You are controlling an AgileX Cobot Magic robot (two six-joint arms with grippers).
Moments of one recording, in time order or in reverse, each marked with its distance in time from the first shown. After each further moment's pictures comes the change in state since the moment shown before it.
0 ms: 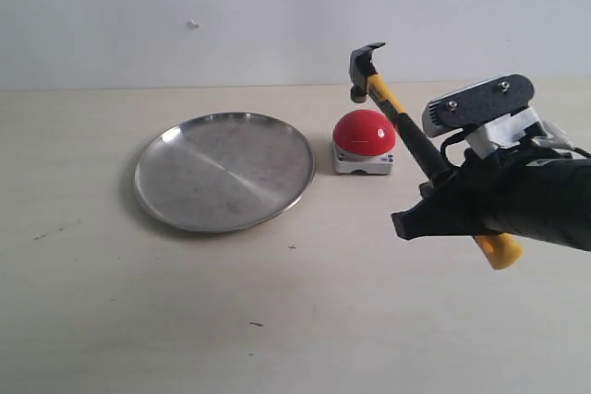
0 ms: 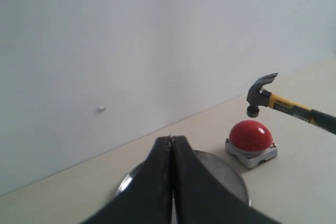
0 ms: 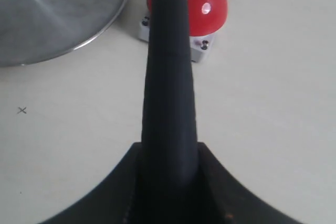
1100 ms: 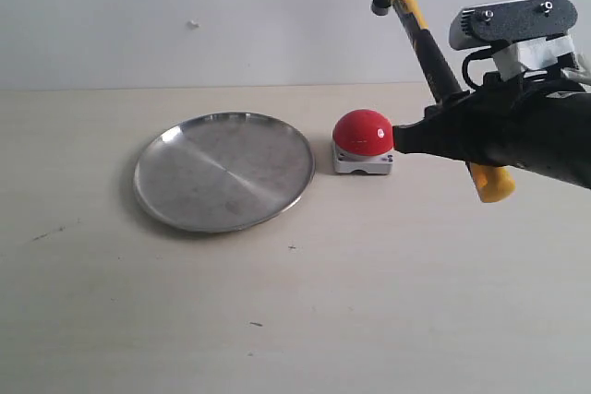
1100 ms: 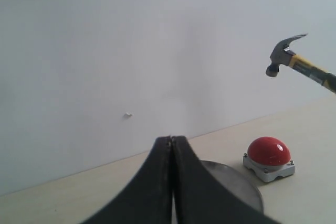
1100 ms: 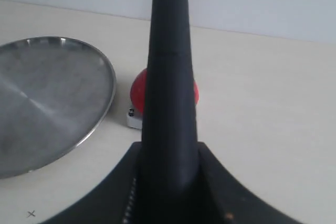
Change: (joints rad) left arm 0.000 -0.263 0.155 -0.016 -0.079 -0.018; right arm -0.009 -0.074 -0.088 0.022 -0.059 0.089
